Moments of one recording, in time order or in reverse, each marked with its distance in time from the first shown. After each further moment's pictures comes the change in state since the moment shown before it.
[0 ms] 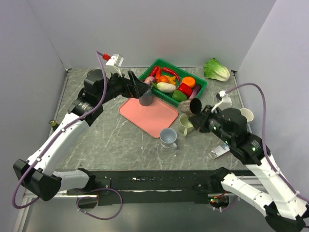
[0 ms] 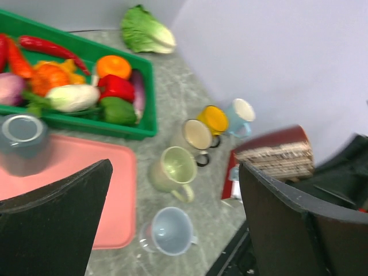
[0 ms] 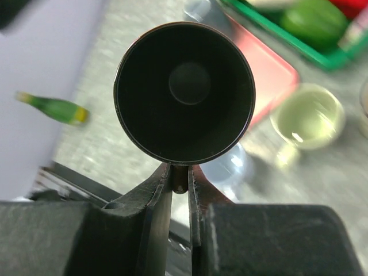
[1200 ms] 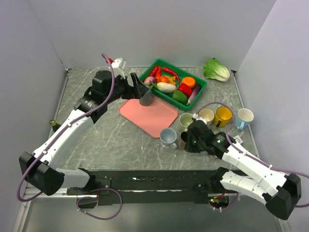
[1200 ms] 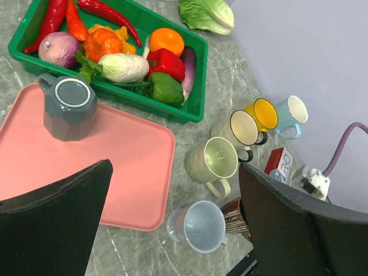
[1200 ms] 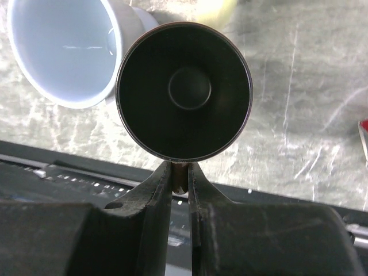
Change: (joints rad) left arm 0.000 0.061 -0.015 -0.091 -0.158 0.018; right arm 0.107 0.155 -0.345 -0.178 0.050 0.129
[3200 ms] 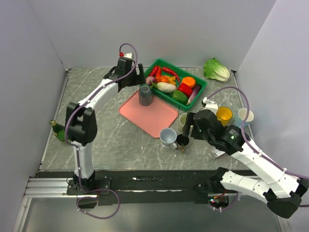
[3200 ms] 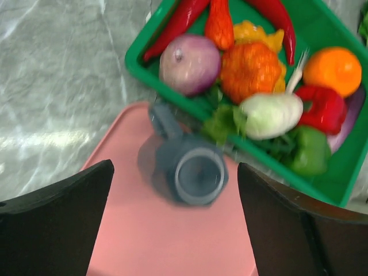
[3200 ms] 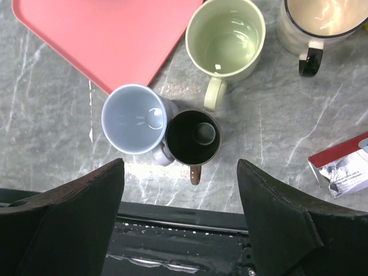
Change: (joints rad) left arm 0.119 0.674 0.433 -0.109 -0.200 0.053; right arm 0.063 0.008 0.315 -0.124 0.283 0.018
